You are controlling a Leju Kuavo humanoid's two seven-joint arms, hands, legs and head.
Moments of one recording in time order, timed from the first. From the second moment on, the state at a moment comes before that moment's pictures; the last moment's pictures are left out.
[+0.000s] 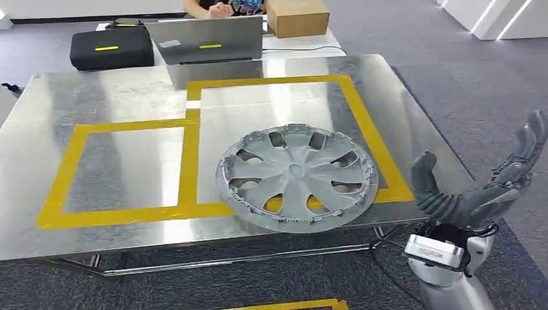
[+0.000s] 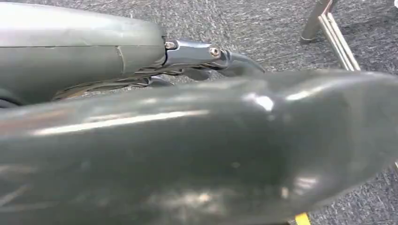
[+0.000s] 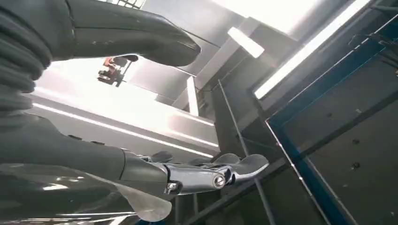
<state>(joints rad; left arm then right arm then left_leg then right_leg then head) 0.24 -0.35 0.81 -0.98 -0.94 -0.18 -0.33 -0.09 -0.01 0.20 -1.95 0.60 -0.69 -0.57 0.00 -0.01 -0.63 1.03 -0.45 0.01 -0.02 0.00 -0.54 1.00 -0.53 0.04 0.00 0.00</state>
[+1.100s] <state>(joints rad) 0.24 -0.35 0.81 -0.99 -0.94 -0.18 -0.33 -0.09 -0.01 0.20 -1.96 0.61 -0.69 -0.57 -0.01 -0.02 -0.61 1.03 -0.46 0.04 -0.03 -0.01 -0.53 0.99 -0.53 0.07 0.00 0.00</state>
